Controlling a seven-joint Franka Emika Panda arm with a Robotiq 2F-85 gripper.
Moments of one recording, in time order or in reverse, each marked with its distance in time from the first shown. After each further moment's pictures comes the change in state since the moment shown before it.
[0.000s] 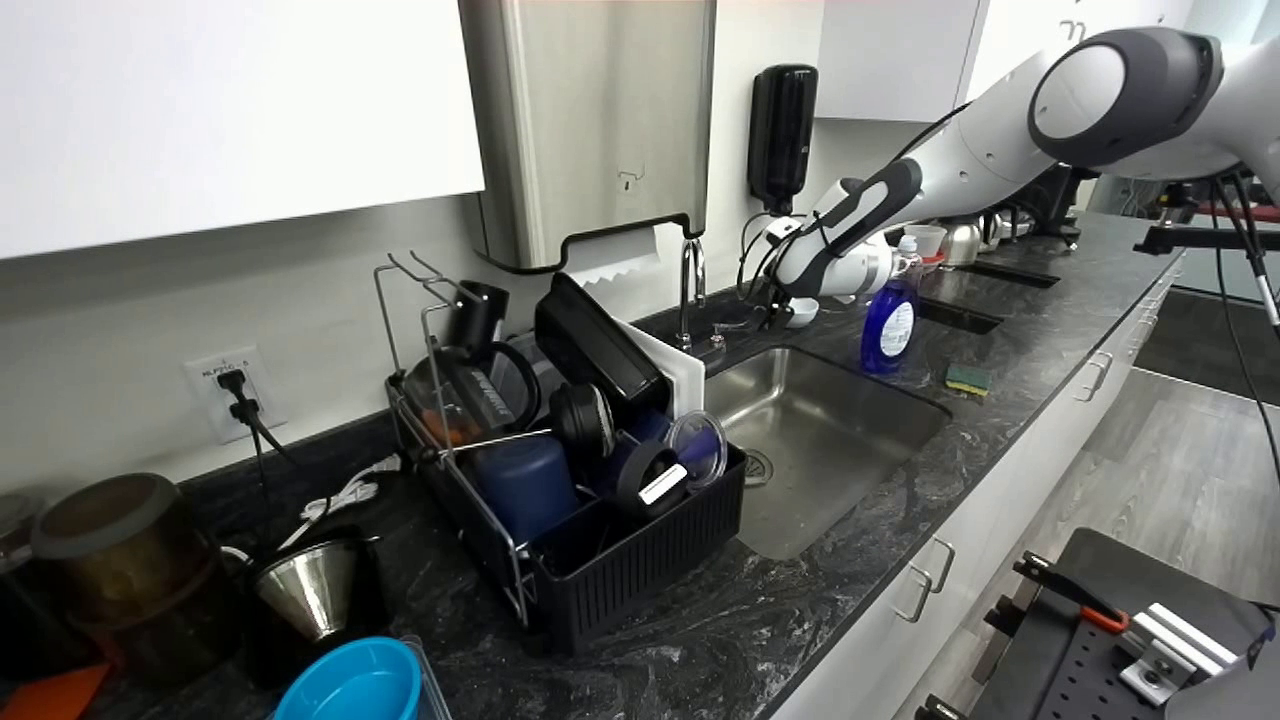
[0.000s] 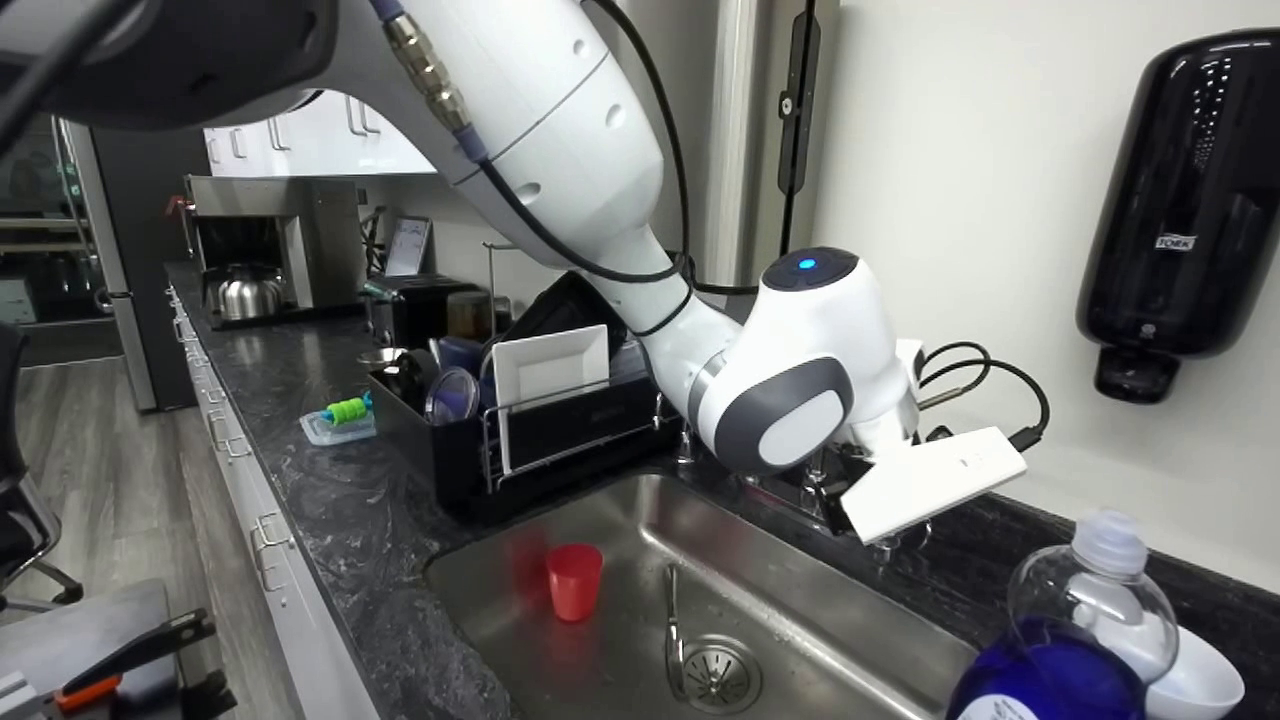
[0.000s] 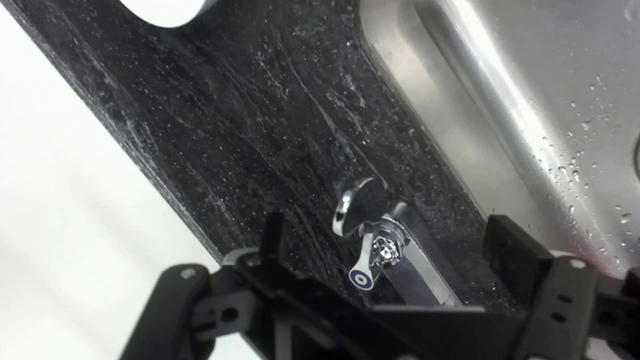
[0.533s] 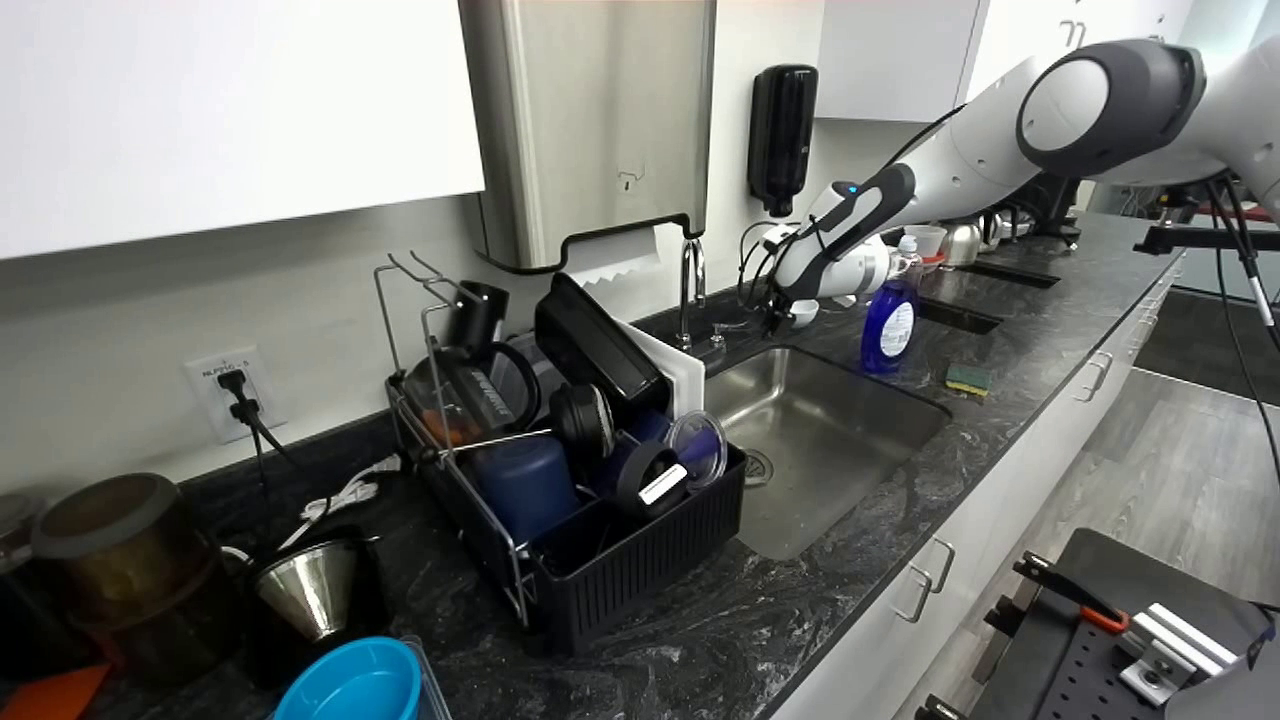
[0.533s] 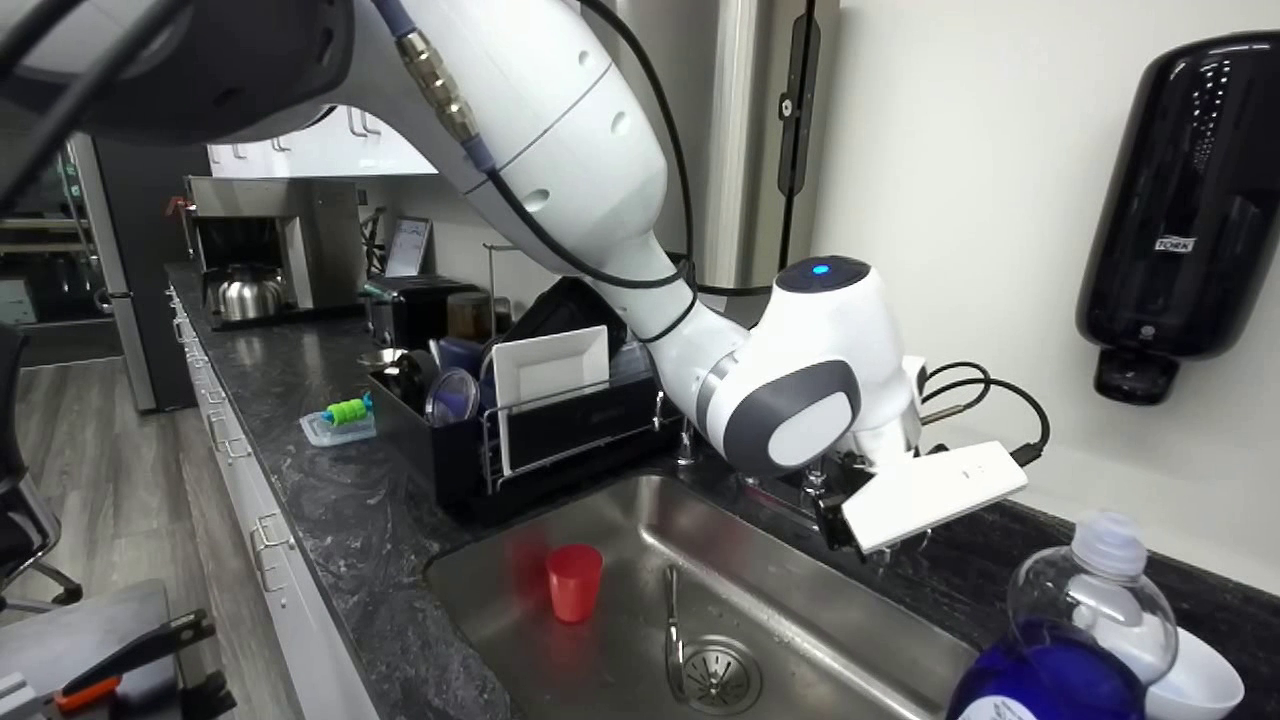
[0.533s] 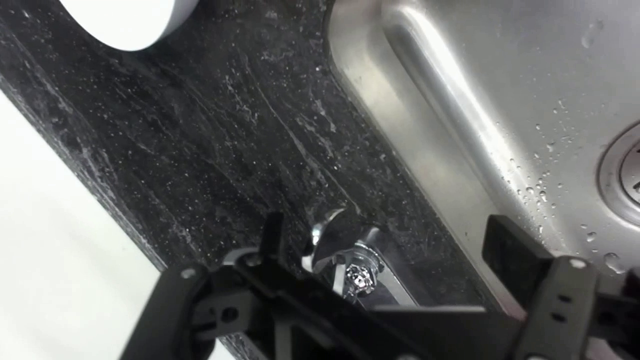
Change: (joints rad) arm 0.035 0.016 -0.045 0.039 -0.002 -0.093 0.015
